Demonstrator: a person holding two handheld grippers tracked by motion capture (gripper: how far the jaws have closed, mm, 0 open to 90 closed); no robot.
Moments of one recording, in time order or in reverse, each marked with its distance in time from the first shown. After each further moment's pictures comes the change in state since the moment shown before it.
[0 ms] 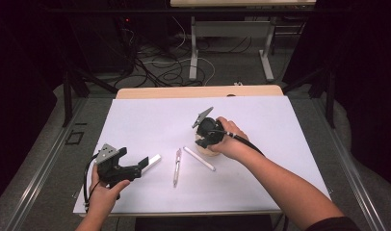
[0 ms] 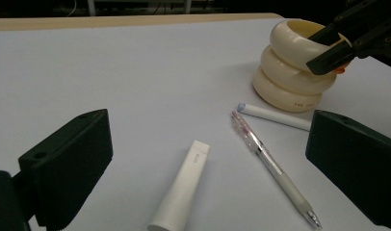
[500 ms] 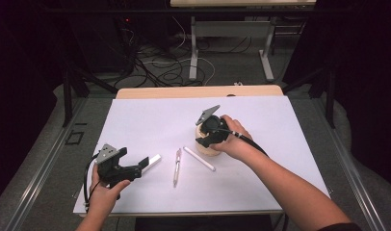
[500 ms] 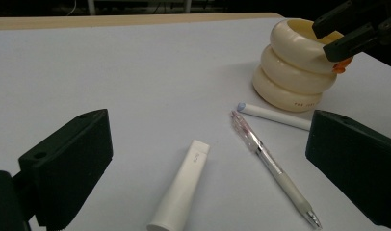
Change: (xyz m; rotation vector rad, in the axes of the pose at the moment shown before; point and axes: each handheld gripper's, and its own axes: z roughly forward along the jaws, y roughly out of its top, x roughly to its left) left arm 0.000 0.000 0.001 0.002 0.000 -0.001; right arm 0.000 -0.002 -0.019 -0.080 -0.030 0.016
